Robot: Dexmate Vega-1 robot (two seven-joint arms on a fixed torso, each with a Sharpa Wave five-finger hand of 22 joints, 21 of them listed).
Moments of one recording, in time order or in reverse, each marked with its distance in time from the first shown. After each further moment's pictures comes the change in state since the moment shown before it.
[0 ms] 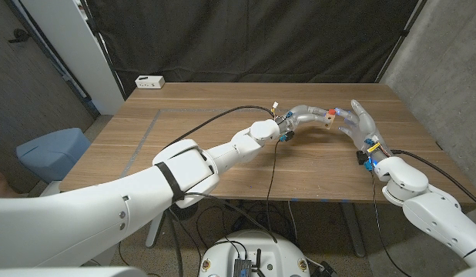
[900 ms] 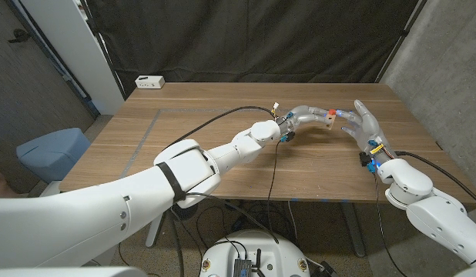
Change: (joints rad) left arm 0.000 -0.011 -0.001 0.018 -0.001 -0.016 -0.002; left_hand 0.000 0.000 0.000 0.000 0.003 0.000 0.000 0.000 0.000 -0.001 -0.001 0.000 0.000 0.000 0.000 0.000 -0.003 0.000 0.000 0.000 0.000; right arm -0.054 -0.004 0.028 -0.046 -0.015 0.004 -0.020; right_hand 0.006 0.006 0.000 0.000 0.003 0.124 0.022 0.022 -0.002 0.073 -0.037 0.007 -0.001 -0.003 -0.005 0.008 -0.003 0.024 -0.005 0.000 0.000
